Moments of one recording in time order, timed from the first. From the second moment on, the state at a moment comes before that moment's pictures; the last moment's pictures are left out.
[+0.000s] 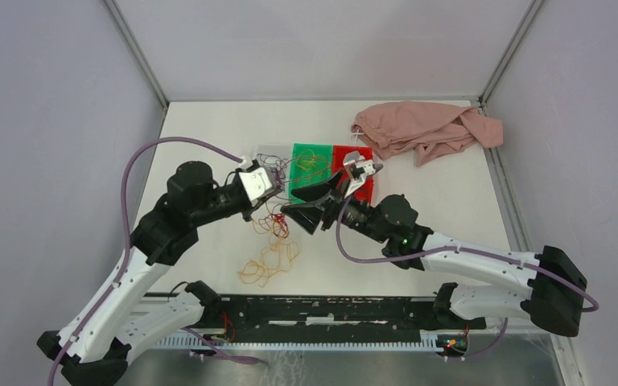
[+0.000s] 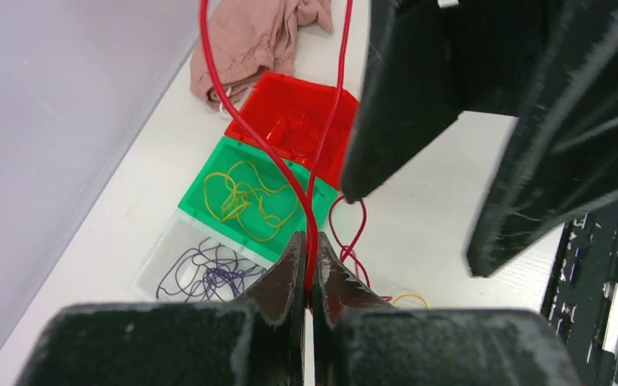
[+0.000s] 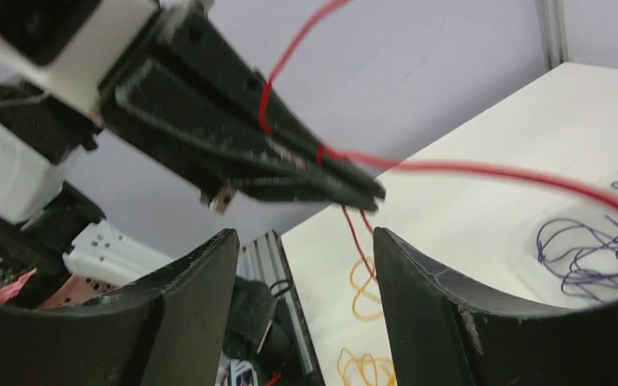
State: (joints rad) left arm -0.63 0.81 1.06 -0.54 0.38 0.44; right arm 1.06 1.20 0.76 0.73 -0.07 0.53
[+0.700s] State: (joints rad) left arm -0.63 0.84 1.17 -0.47 0.43 0.31; right arm 1.06 1.23 0.70 0.73 -0.20 0.50
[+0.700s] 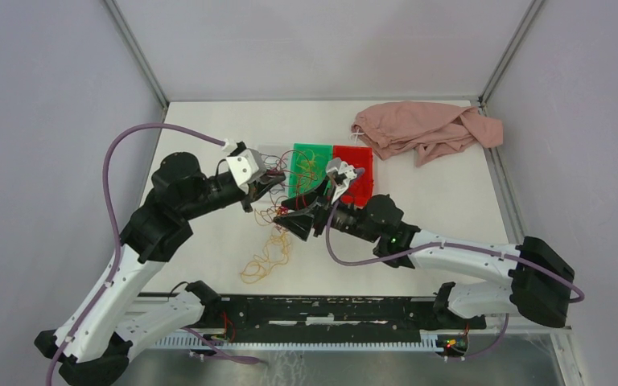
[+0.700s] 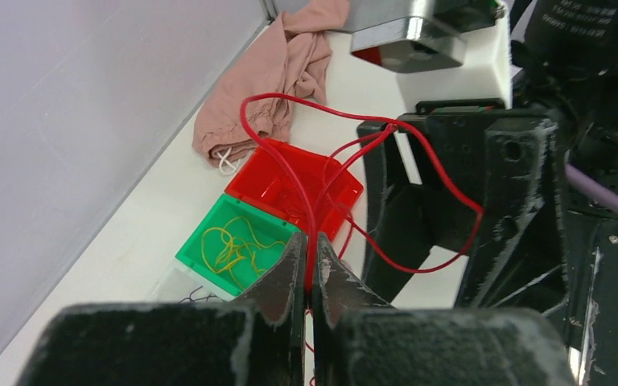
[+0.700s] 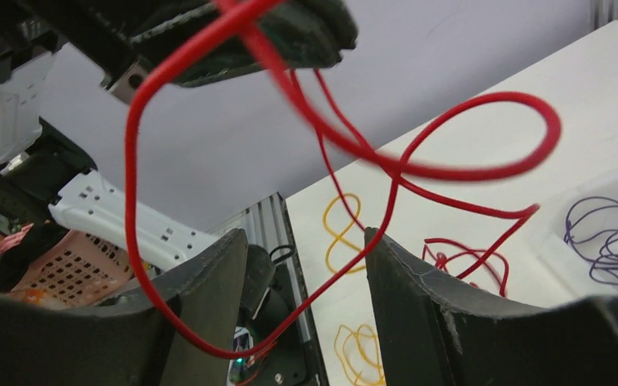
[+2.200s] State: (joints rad) left arm -0.63 1.10 1.88 -0.44 0.53 0.20; right arm 1.07 1.74 0.58 1.05 0.07 0.61
